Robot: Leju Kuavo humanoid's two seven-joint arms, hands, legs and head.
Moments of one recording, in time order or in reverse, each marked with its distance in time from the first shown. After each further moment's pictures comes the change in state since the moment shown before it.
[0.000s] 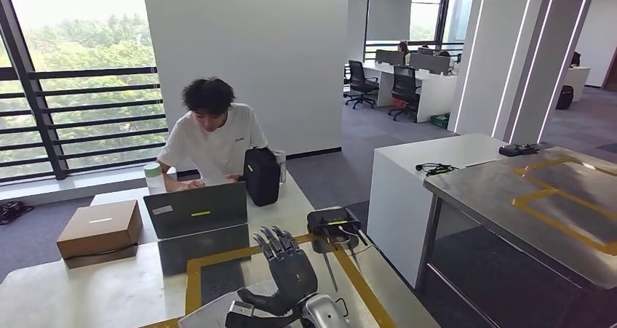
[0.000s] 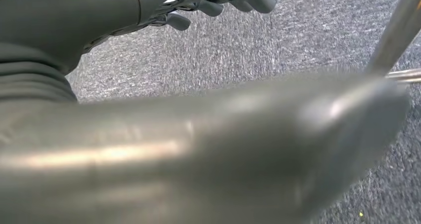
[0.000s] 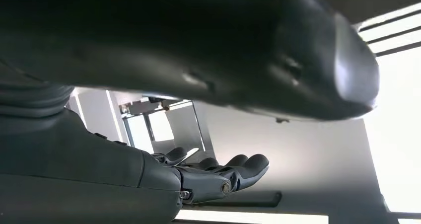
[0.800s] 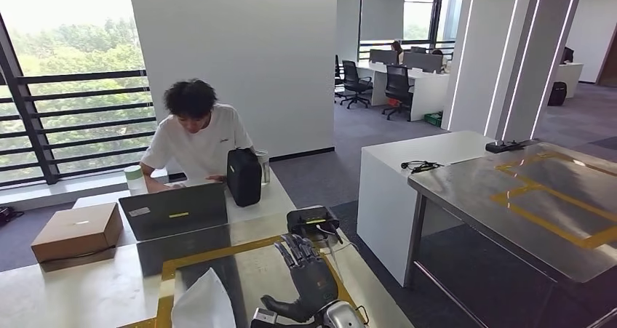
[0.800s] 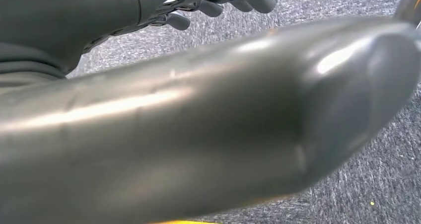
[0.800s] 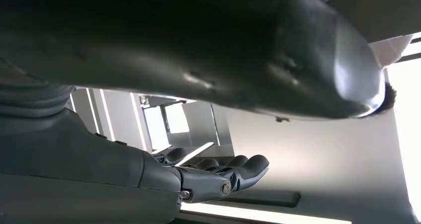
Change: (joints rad) left arm 0.012 0.013 0.001 -0.003 -0.008 0.030 -0.005; right arm 0.063 -0.094 -0.005 -0.029 0.012 -0.023 0.004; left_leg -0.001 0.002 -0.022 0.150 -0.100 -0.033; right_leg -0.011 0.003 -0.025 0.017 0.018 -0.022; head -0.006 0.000
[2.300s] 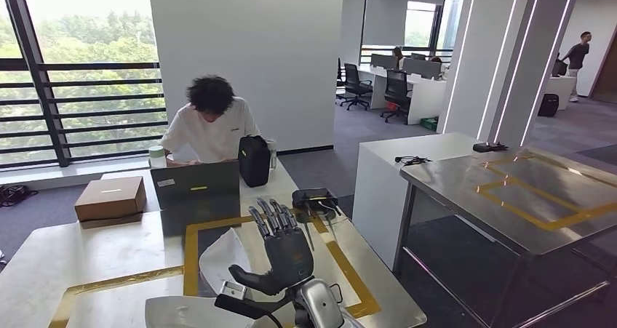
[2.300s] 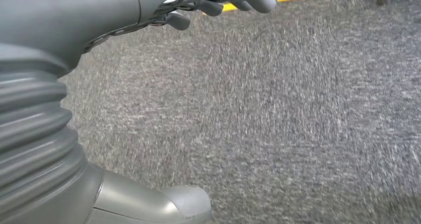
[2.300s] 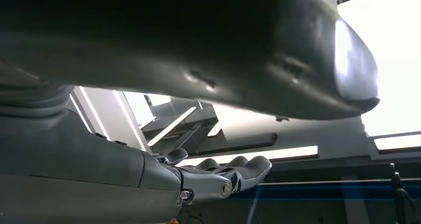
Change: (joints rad) left arm -0.012 0.154 0.059 -0.013 0.054 -0.001 -0.045; right arm -0.117 0.137 -0.029 -0.014 0.060 -0.093 0.023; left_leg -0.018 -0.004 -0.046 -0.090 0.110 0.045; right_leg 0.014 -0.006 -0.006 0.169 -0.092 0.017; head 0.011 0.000
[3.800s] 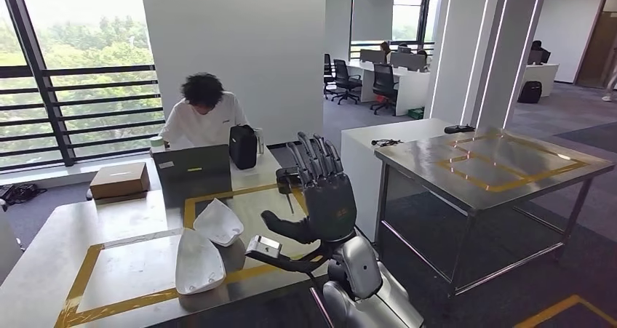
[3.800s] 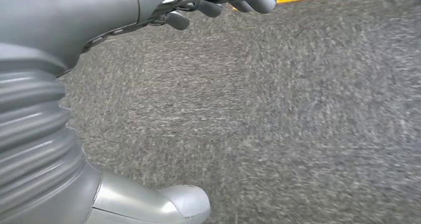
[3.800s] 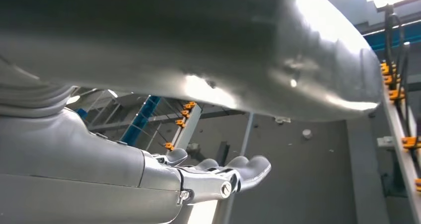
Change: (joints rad) left arm -0.059 -0.015 -0.003 -0.006 -0.016 -0.039 0.033; right arm -0.015 -0.187 -0.095 -0.454 0.160 0.035 0.082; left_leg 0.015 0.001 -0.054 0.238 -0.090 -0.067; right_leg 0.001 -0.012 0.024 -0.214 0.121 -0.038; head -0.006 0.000
